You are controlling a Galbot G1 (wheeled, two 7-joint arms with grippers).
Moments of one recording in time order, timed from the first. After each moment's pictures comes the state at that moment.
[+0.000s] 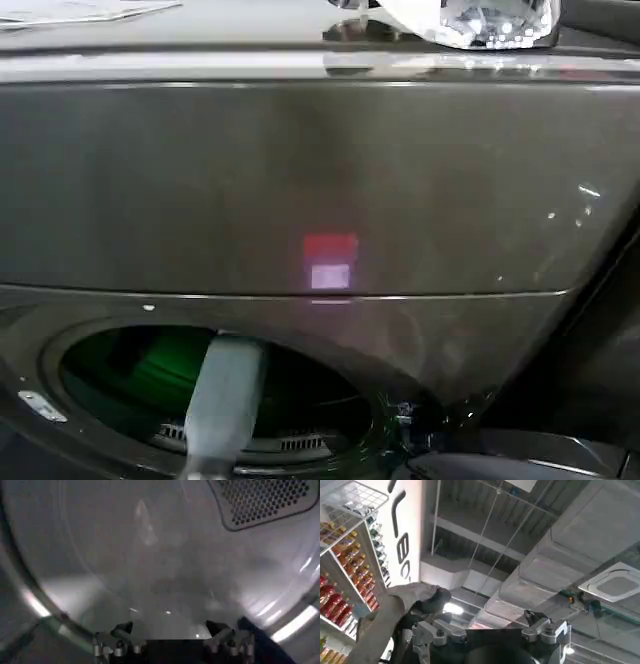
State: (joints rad) left arm 0.35 -1.61 -0.47 -0.96 0.09 0.29 -0.07; right arm -1.63 1.18 2.51 1.89 0.17 -0.11 0.07
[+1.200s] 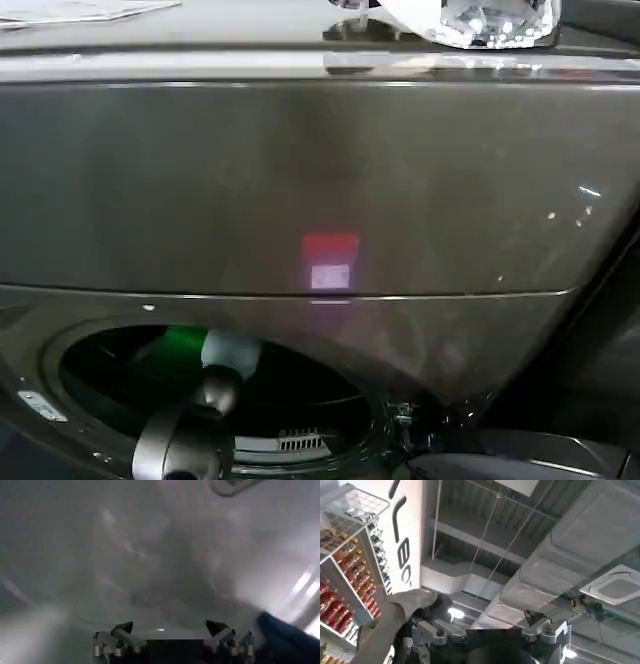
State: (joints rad) left arm 0.16 -1.61 -0.48 -0.64 0.67 0.15 0.33; right arm -1.65 1.18 2.52 1.89 0.18 -0.10 0.07
